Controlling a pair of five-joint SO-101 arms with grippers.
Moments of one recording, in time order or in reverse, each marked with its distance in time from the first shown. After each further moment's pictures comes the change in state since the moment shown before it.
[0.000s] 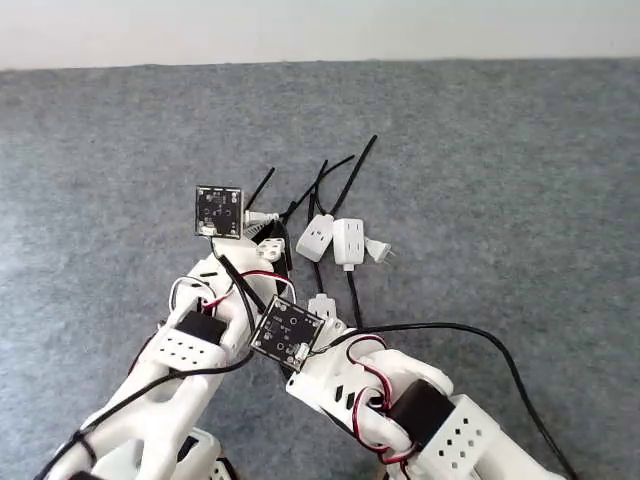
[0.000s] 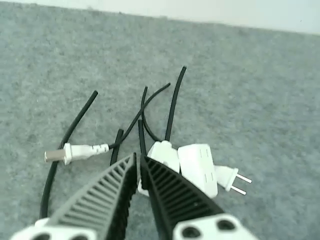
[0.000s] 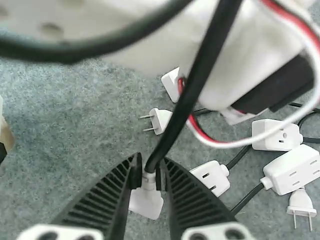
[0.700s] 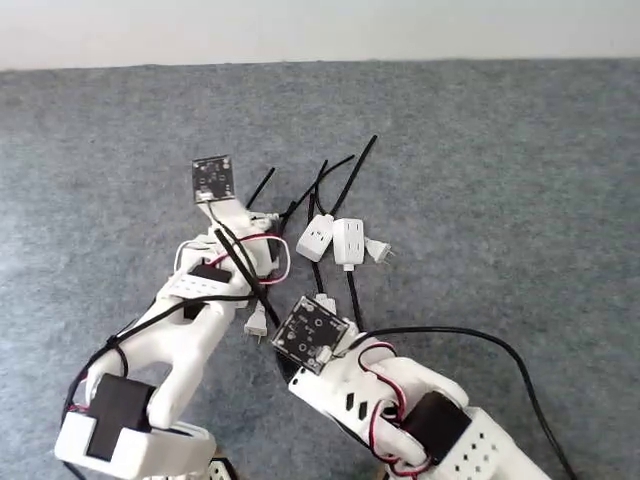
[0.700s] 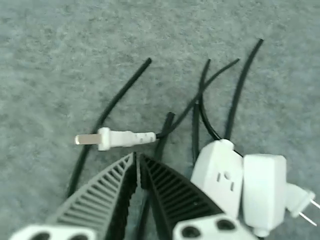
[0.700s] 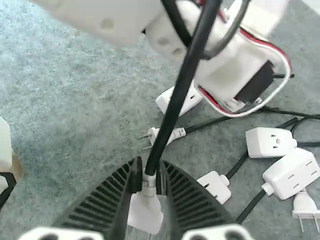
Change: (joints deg) left arm -6.0 30.4 -17.3 -0.1 3.4; right arm 0.0 -6.9 1.3 1.0 -5.6
